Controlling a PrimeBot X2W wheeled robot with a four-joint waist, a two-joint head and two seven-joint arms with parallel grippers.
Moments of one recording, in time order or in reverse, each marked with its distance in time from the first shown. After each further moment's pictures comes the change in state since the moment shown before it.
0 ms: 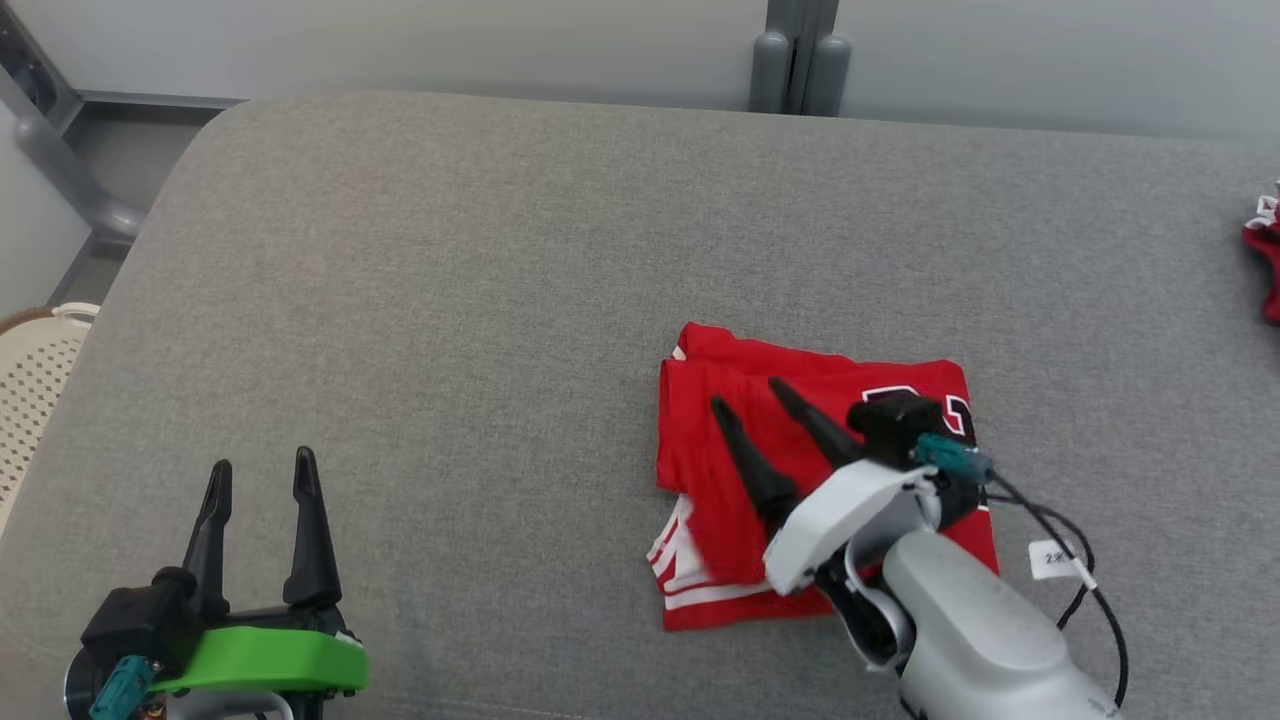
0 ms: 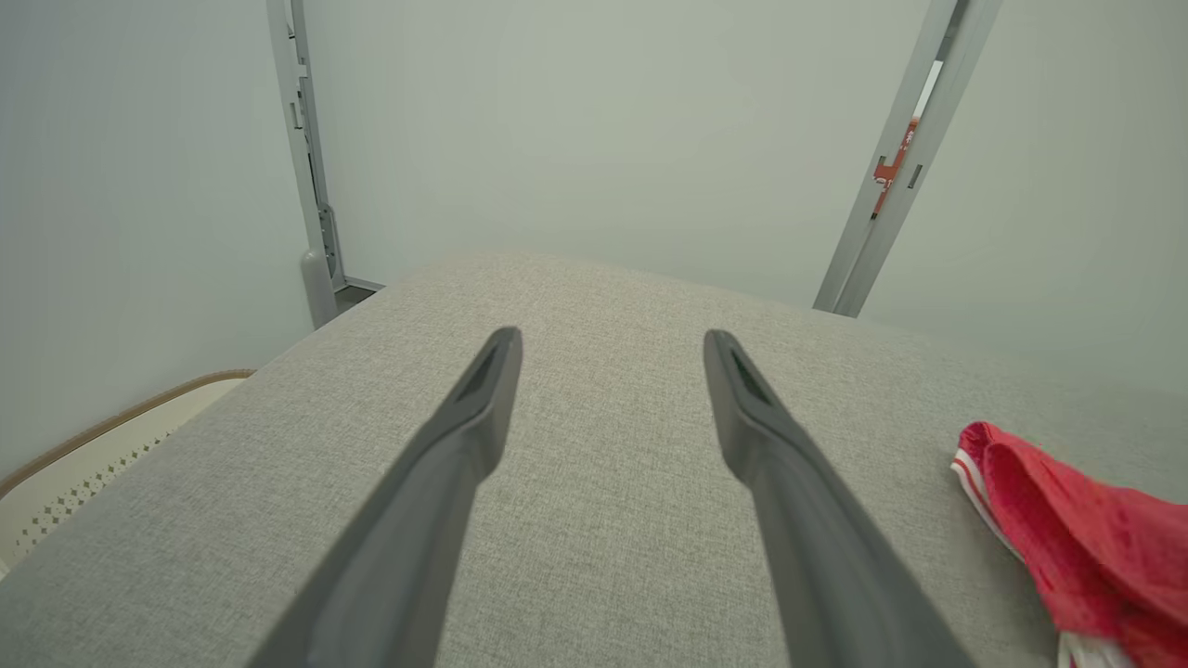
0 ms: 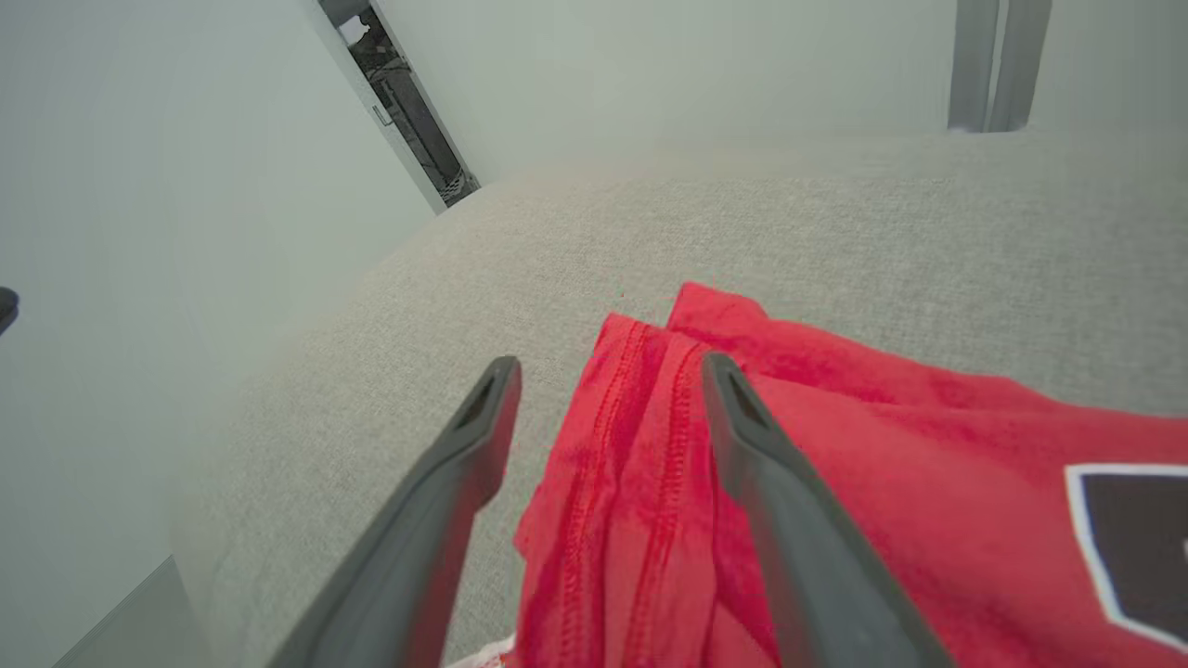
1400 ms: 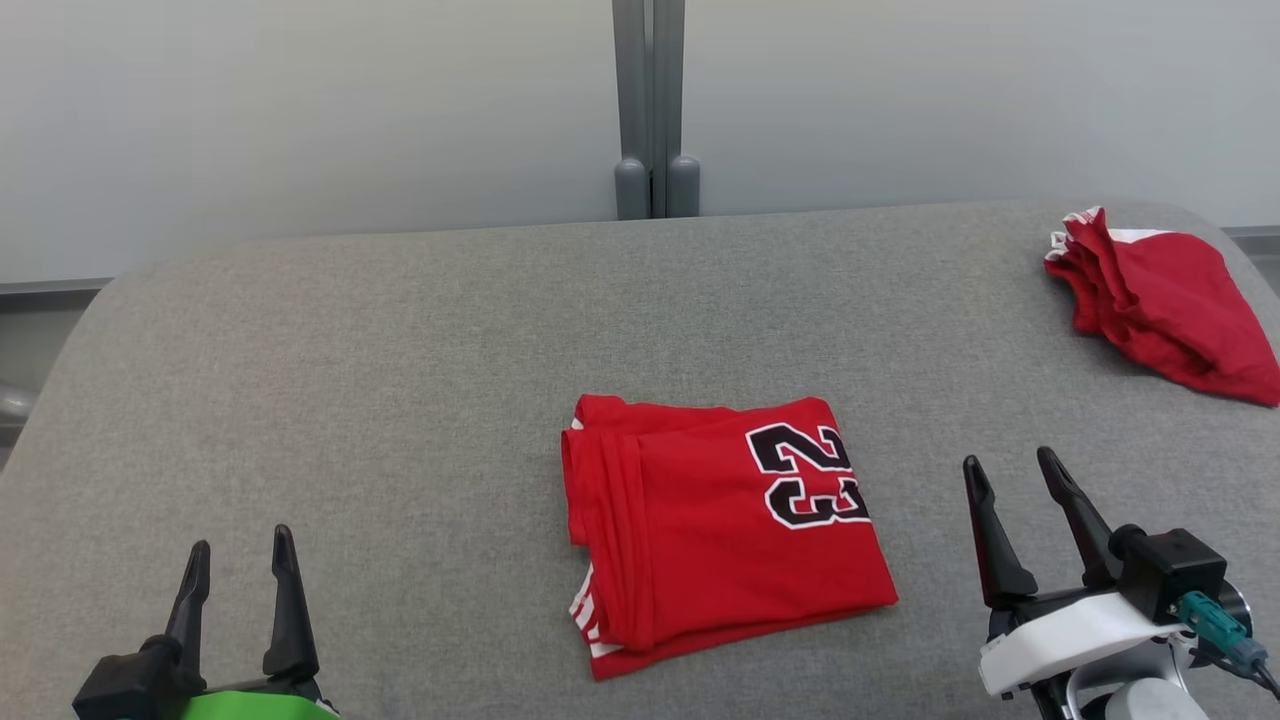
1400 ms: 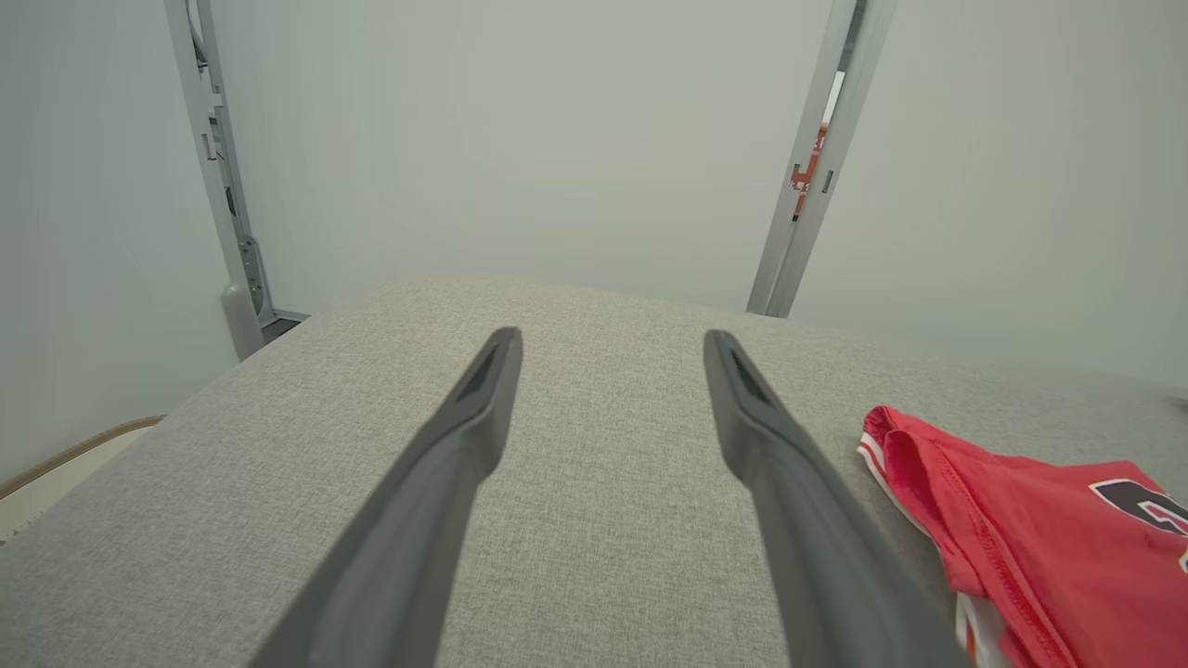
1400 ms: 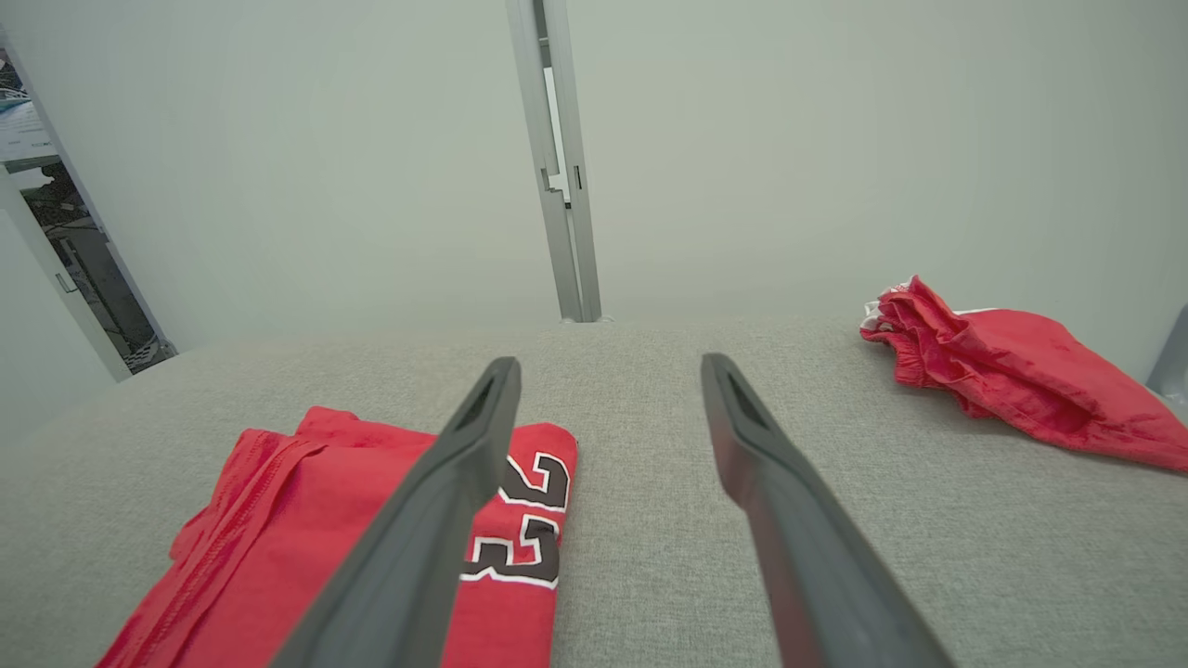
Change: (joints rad) left arm 0.090 0.000 0.060 0.032 0.040 -0.006 0.000; right arm 0.473 -0.083 -0.485 -0.487 -0.307 0.000 -0.003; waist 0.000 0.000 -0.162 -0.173
